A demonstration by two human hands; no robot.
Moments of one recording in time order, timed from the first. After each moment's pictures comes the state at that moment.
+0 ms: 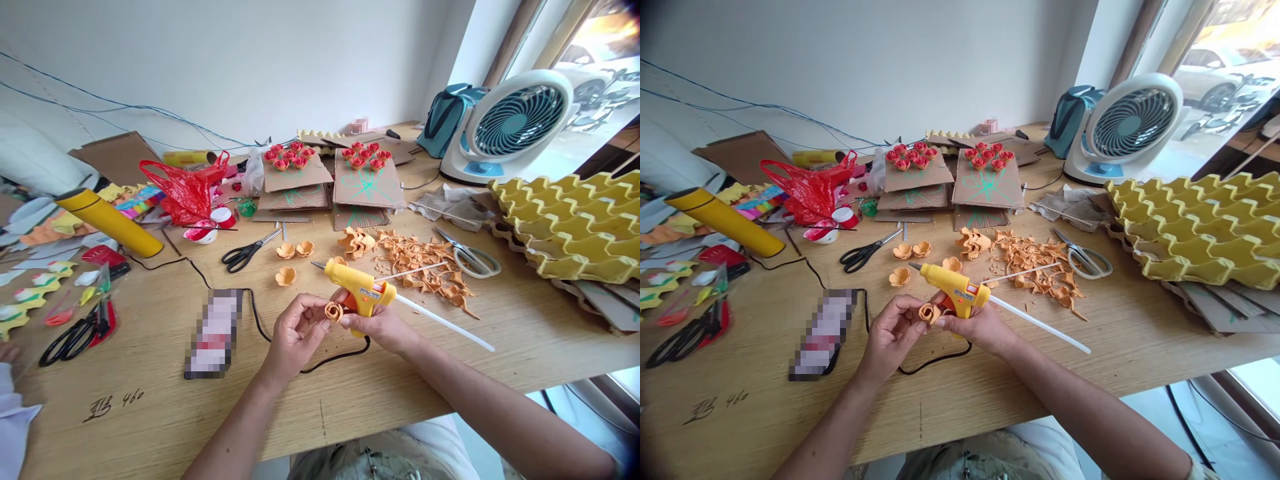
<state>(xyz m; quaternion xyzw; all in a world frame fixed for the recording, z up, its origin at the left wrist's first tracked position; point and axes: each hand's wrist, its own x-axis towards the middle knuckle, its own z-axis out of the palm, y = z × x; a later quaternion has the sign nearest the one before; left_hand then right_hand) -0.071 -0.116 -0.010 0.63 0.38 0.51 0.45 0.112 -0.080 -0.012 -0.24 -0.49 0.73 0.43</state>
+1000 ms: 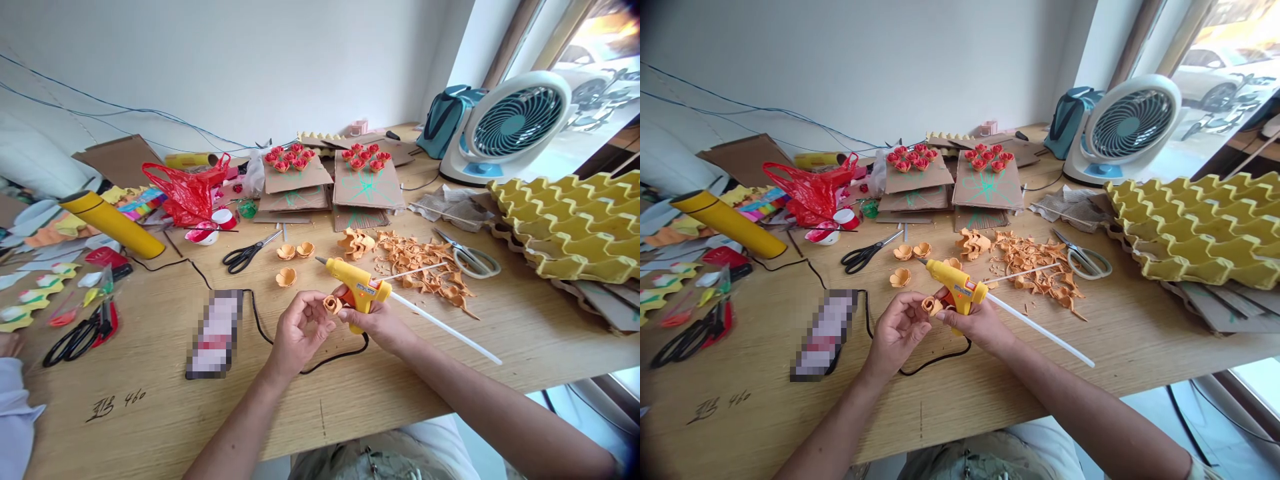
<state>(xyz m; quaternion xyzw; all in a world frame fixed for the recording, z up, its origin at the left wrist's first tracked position) -0.071 -0.112 -0.014 0.65 0.40 0.51 0.39 0.112 -0.078 -0.026 -0.29 -0.48 0.70 0.44</state>
